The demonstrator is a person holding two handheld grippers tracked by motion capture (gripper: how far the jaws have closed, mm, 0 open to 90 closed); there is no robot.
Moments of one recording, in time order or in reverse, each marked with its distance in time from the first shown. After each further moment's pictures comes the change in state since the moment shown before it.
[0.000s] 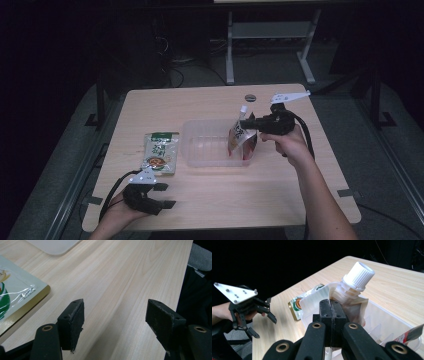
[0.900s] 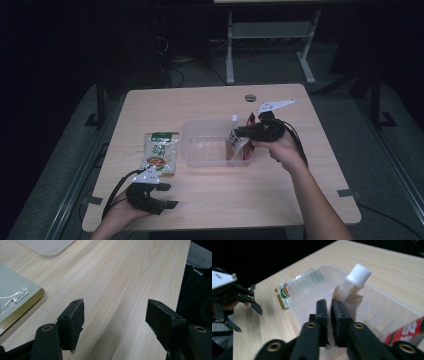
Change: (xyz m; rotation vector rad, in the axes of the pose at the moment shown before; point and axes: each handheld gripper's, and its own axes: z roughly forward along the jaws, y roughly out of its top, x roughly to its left) left arm 0.001 0.003 0.007 0.020 -0.023 0.022; right arm 0.001 -0.016 0.027 0.086 -0.082 -0.030
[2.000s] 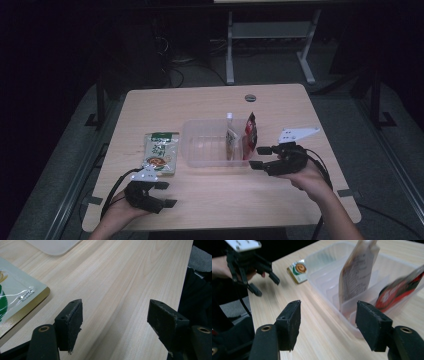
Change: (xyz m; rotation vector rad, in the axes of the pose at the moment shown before) left arm 0.003 0.000 -0.003 -0.012 0.009 -0.030; right arm 0.040 -0.059 -0.053 0.034 -0.016 -0.048
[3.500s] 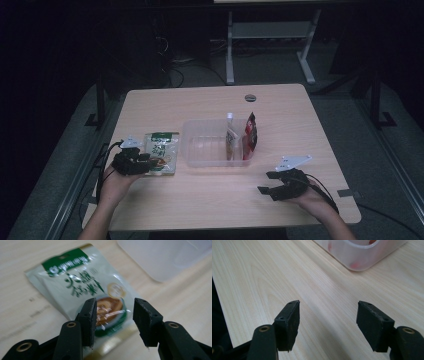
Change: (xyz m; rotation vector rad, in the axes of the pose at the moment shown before) left arm 0.076 0.028 -0.024 -0.035 0.387 -0.209; right arm 0.001 -0.078 0.018 0.213 -0.133 -0.009
